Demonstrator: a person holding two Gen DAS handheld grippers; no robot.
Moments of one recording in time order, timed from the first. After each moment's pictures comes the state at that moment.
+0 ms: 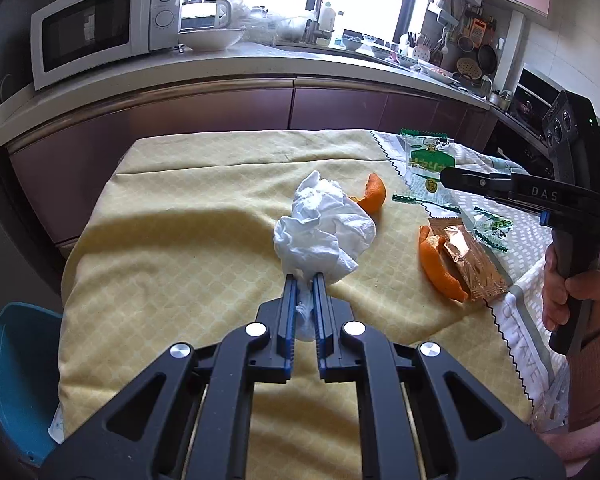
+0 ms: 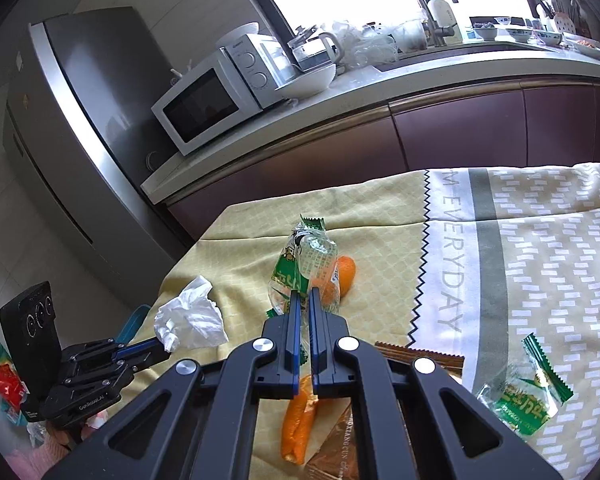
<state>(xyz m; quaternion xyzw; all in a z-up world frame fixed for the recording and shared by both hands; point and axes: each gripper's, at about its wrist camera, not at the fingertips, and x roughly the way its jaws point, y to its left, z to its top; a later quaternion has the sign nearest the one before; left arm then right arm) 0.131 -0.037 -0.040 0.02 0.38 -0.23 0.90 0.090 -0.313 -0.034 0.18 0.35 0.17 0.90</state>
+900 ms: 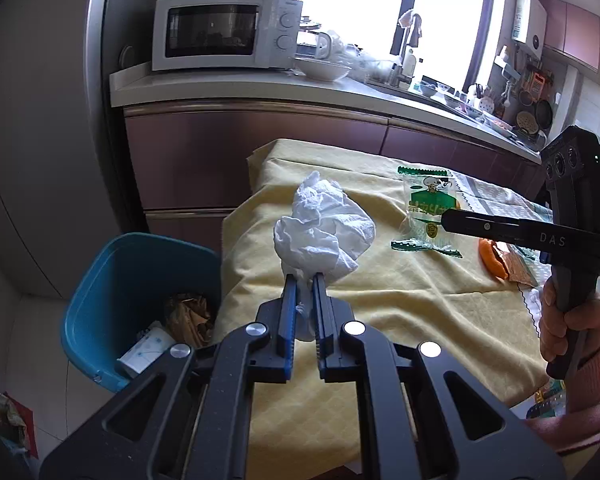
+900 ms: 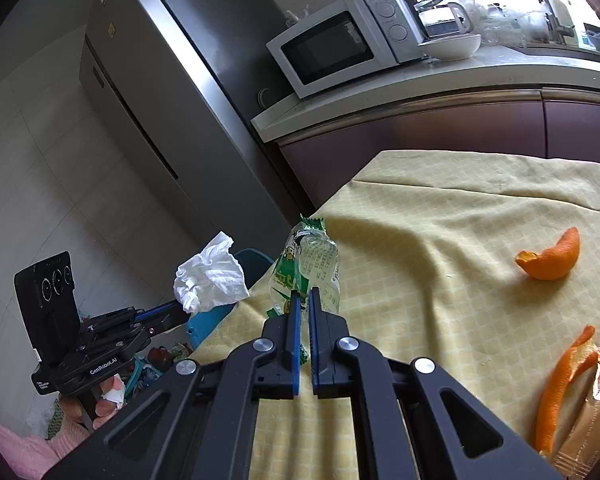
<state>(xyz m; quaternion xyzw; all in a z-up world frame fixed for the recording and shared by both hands) 0.043 0.127 -0.017 -0.04 0.34 -0.11 0.93 0.071 -0.158 -0.023 0.14 0.37 0.34 0.86</state>
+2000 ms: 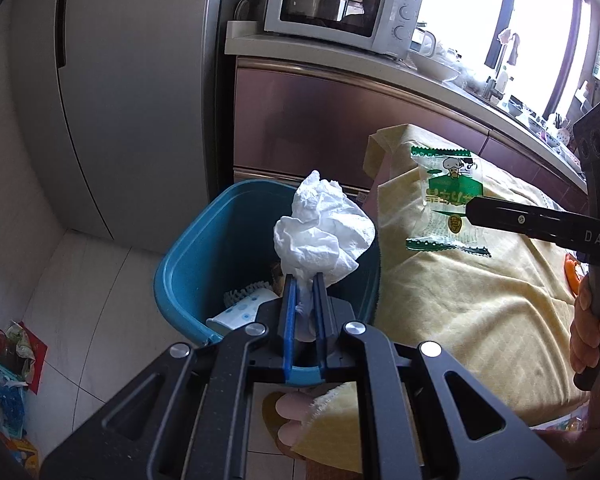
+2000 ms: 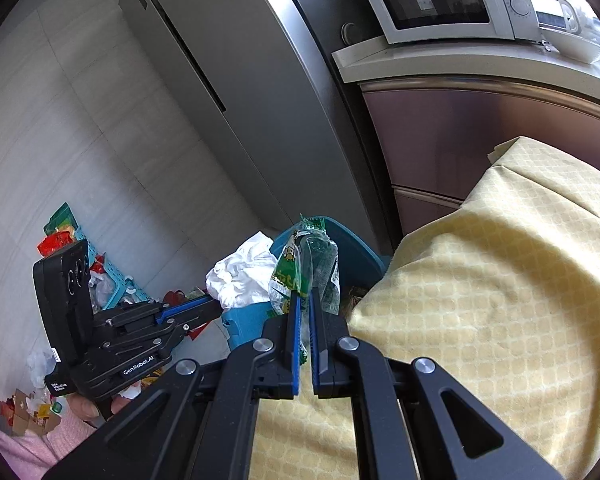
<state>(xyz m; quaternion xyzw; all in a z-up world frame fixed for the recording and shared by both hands) 0.040 0.249 -0.059 -0.09 0.38 0.02 0.92 0.100 -0.007 -0.028 0.05 0.41 0.43 0.80</state>
